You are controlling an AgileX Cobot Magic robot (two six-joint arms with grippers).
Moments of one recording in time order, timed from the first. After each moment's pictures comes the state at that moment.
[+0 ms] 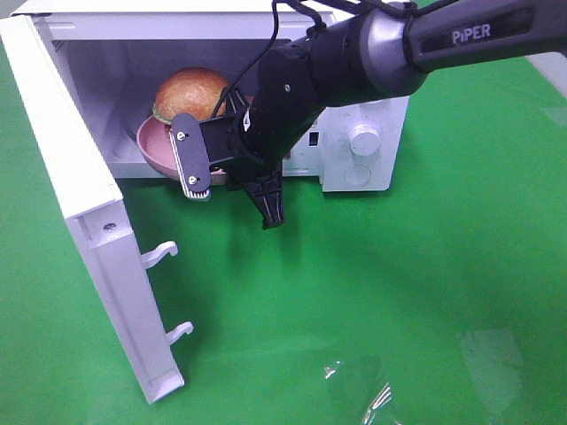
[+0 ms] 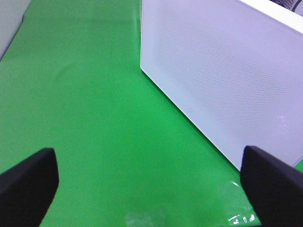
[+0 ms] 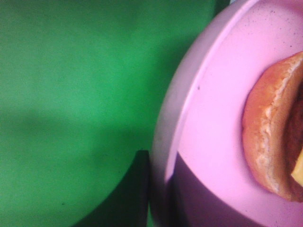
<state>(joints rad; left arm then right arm) -0.02 0.00 -0.52 -0.07 1.08 0.04 0.71 2.17 -1.54 -0.09 0.37 -1.23</state>
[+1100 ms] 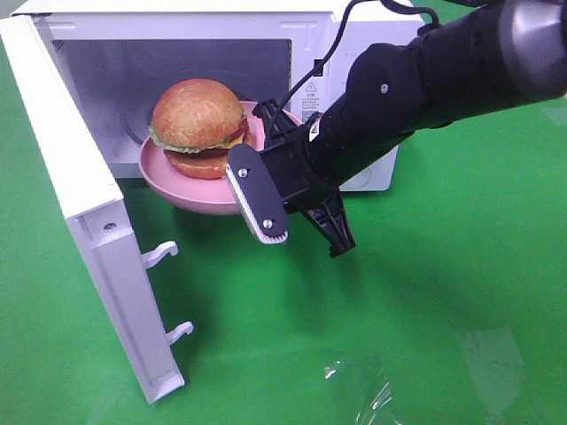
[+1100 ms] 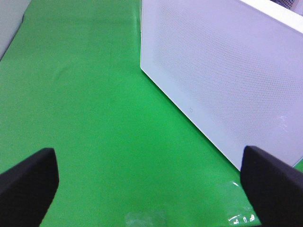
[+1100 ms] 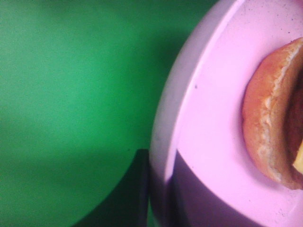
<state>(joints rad) -0.02 0.00 -0.52 -0.07 1.08 0.04 0.66 1.88 -1.13 0.18 0.23 -1.70</state>
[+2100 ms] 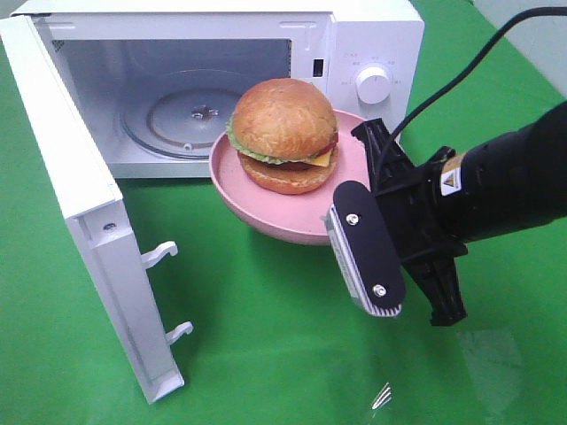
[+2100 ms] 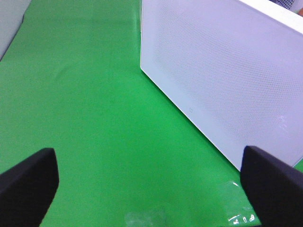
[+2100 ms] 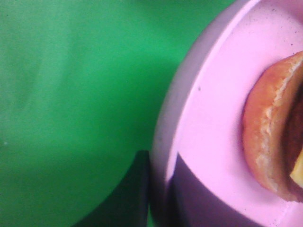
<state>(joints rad) -0.02 0.00 -0.52 -0.07 1.08 0.04 0.65 1.45 -0.67 0.09 0.13 -1.51</state>
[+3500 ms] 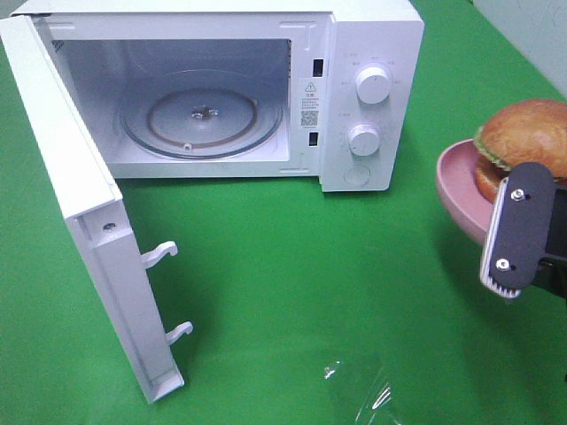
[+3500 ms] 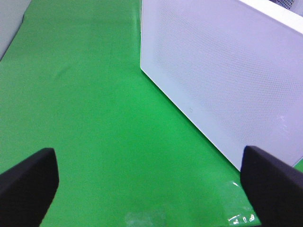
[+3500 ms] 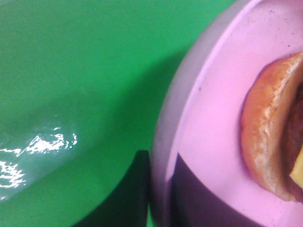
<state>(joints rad) -0.02 0.00 -0.52 -0.07 1.08 0.04 0.65 1.08 -0.48 -0.67 0.60 -0.15</state>
